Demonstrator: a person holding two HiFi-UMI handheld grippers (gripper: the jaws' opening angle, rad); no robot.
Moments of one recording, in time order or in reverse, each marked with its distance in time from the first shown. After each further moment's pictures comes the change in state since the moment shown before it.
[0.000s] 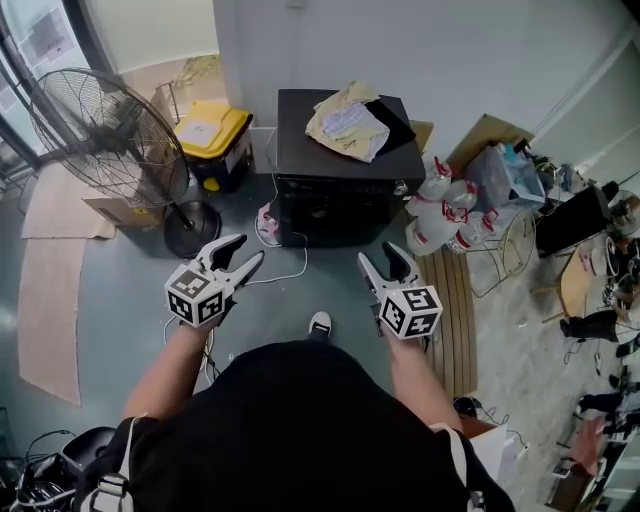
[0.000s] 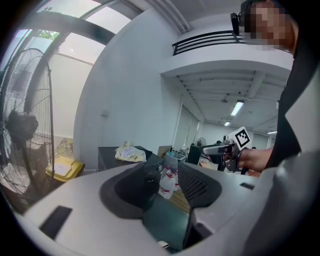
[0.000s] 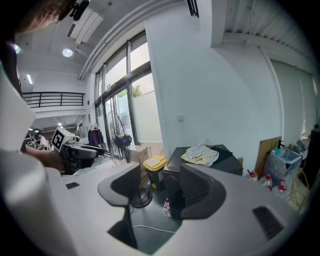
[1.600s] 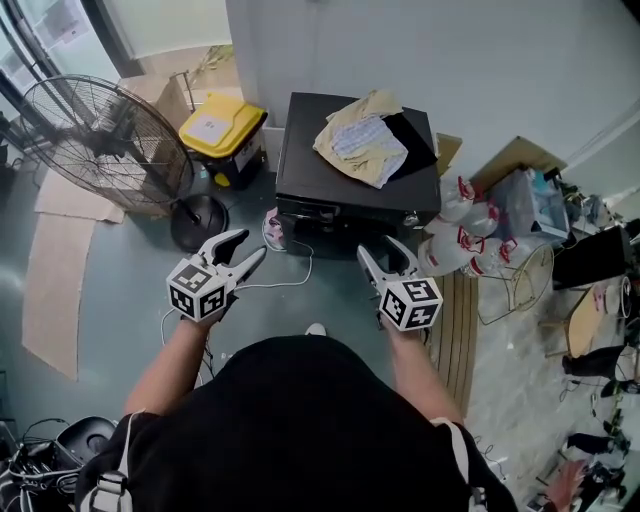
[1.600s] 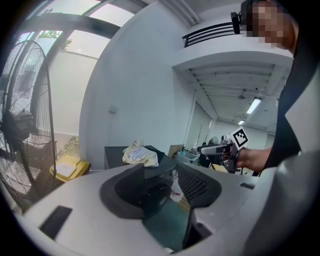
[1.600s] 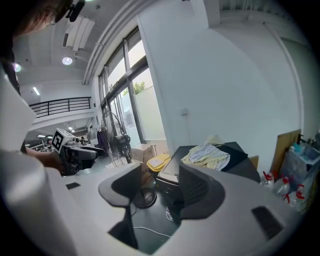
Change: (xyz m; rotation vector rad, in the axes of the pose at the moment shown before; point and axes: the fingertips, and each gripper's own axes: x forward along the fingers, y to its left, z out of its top) left arm 0.116 0.063 0.027 -0.045 0.044 0.121; right arm 0.126 -0.105 0.030 0.031 0.059 0.145
